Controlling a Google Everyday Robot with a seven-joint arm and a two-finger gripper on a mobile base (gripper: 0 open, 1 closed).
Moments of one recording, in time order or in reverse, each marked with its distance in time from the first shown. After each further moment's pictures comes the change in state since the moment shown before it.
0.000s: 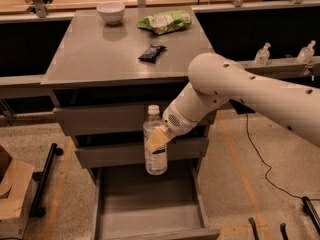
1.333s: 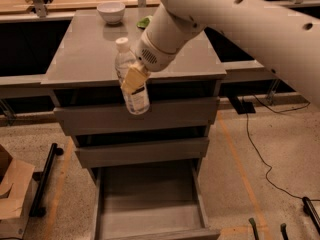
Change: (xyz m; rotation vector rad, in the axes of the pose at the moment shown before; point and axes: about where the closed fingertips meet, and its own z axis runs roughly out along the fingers) arm -0.139 0.036 -0.115 0.211 -0.112 -0.338
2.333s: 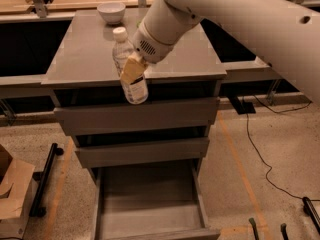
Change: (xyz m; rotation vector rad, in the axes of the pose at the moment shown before) arm -0.022 -0.016 -0.013 0.056 -0.036 -0.051
